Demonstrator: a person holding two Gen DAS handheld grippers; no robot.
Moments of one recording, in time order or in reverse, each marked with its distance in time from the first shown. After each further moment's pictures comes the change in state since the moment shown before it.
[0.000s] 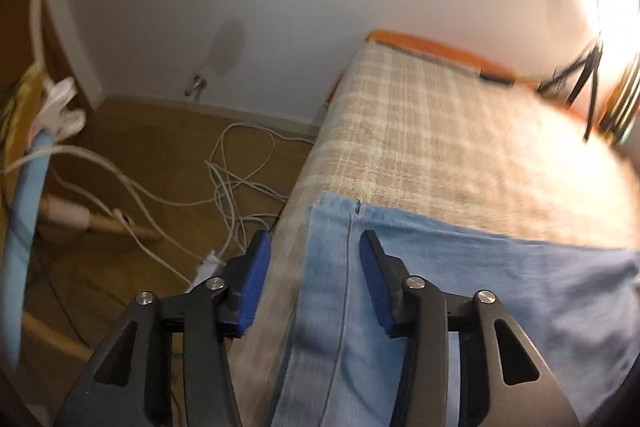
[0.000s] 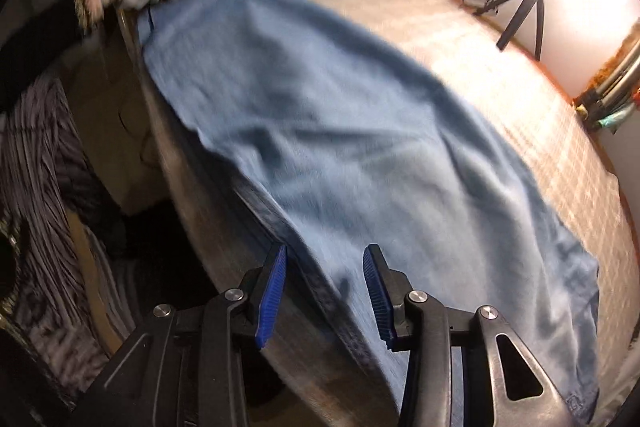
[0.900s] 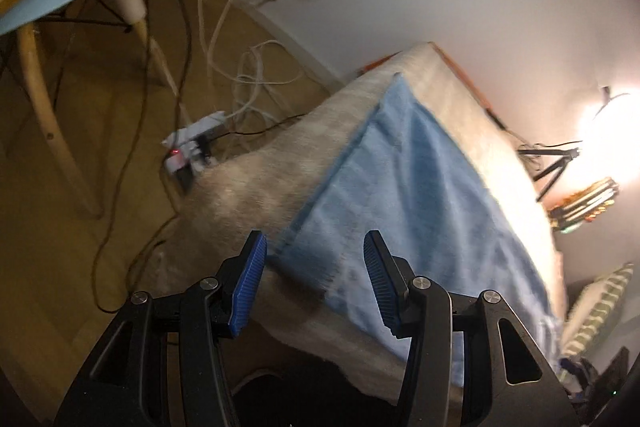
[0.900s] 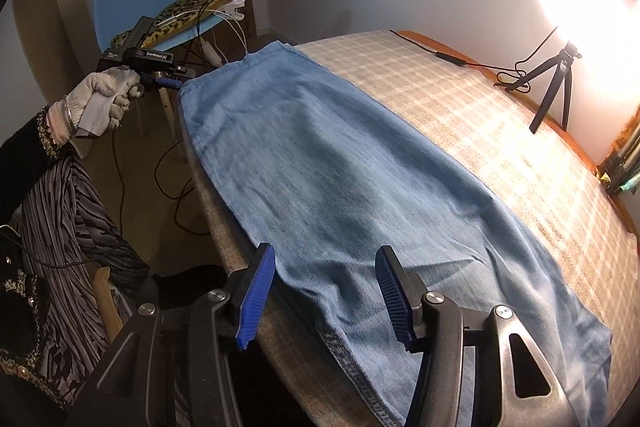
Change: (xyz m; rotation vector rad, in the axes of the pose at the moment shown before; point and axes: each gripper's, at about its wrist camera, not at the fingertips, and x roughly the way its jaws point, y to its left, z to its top) left arm -0.048 0.062 -0.146 -0.515 0.073 -0.154; right arm -0.010 0.038 0.049 -0.035 -0.209 0.083
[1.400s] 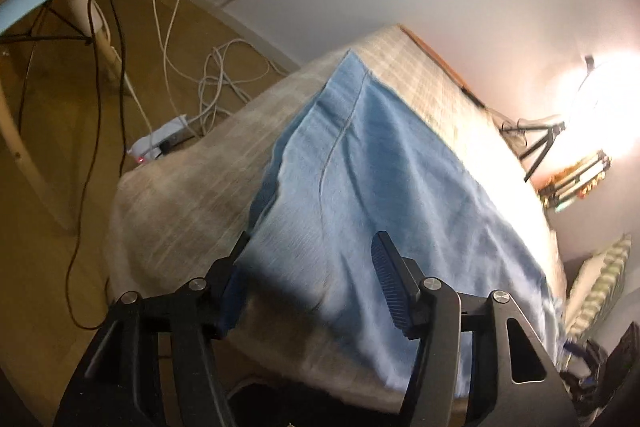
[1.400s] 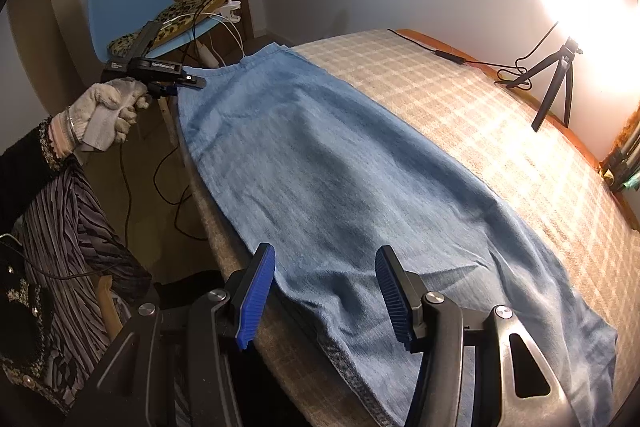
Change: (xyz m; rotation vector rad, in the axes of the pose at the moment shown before) left arm 0.022 -0.038 -0.003 0.078 -0.008 -0.078; right arm 0.003 0.000 0.006 0.031 -0.001 0.007
